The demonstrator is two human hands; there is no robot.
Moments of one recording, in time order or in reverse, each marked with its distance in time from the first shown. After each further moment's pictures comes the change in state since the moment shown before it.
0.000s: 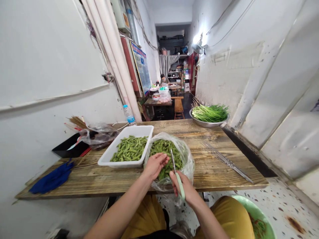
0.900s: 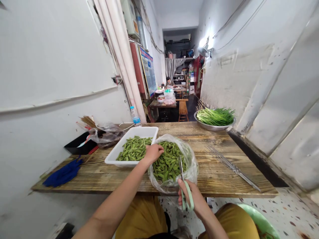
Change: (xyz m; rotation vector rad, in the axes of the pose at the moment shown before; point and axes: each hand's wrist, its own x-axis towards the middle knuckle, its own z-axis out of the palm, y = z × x) left_hand 0.055 0.048 -0.029 1.677 0.048 0.459; right_hand -0.012 0.021 -0.015 0.013 0.018 0.146
